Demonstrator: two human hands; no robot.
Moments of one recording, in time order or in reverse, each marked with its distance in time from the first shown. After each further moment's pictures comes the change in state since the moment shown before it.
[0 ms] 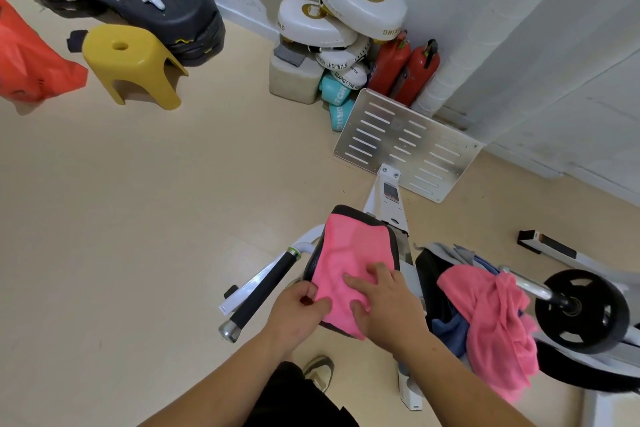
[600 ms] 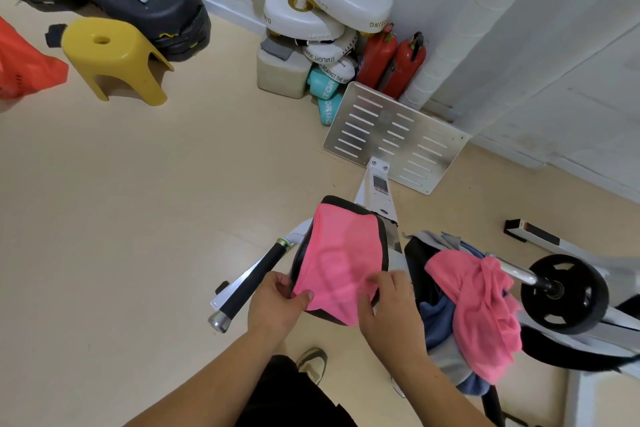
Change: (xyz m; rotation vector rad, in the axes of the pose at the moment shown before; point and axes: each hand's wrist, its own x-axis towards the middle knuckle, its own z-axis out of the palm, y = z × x) left_hand -0.001 -0.021 0.001 0.061 0.225 -0.037; right_hand -0.038 0.006 0.032 0.371 0.412 0.175
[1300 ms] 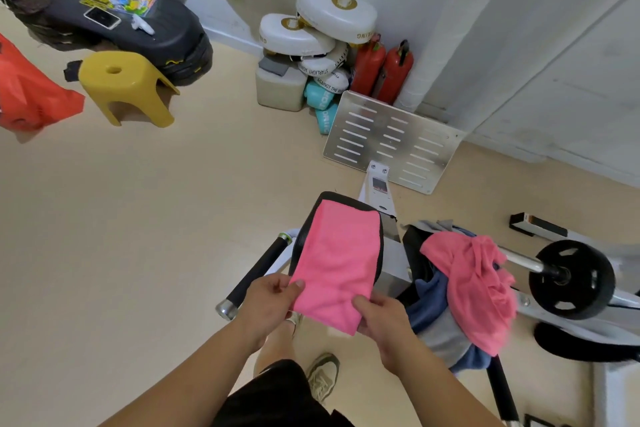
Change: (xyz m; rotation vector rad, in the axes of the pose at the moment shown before) left_hand -0.038 0.000 -0.029 -0.188 -0.196 -0.024; right_hand -0.037 0.003 0.010 0.930 -0.275 0.711
